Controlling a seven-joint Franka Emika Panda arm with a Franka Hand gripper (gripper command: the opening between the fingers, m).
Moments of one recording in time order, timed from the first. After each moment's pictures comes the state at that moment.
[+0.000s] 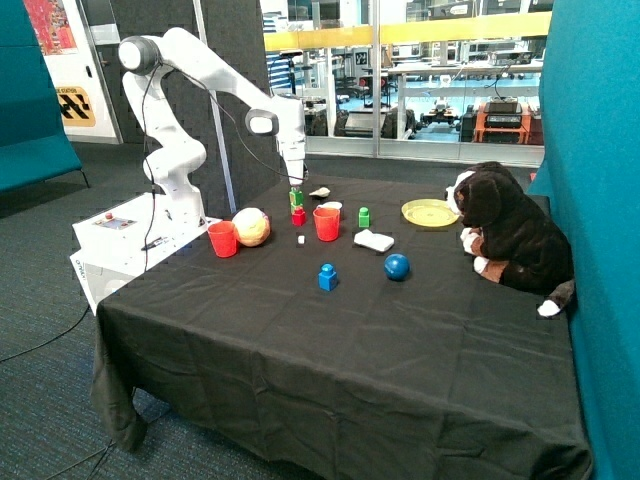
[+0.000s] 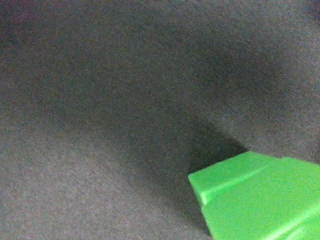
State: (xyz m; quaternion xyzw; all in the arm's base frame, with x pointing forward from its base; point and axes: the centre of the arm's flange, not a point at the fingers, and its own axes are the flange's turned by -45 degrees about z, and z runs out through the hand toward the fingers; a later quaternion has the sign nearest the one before) arm 0.401 0.106 0.354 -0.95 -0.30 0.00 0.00
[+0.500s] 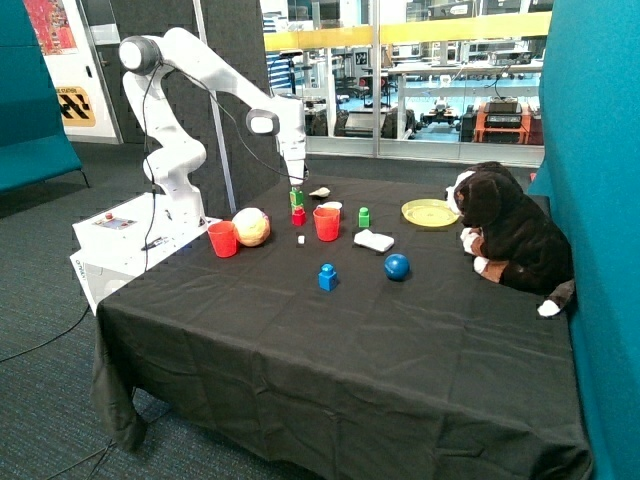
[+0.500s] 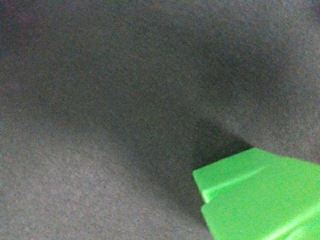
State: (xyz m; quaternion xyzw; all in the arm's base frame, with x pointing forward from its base) arm 0.401 0.109 0.355 -0.95 -0.30 0.00 0.00
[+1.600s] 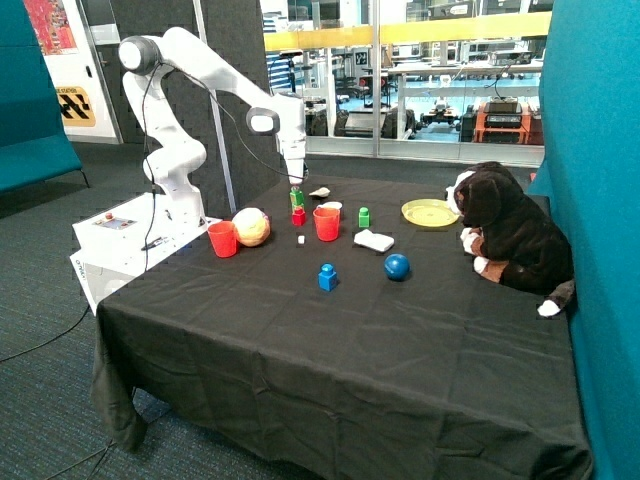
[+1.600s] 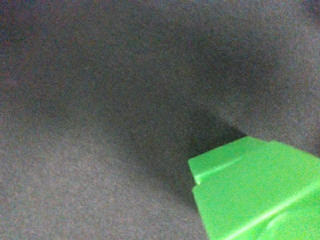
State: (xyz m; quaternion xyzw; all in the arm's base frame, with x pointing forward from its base) arm 0.401 0.106 0.358 -0.95 -0.30 0.01 0.00
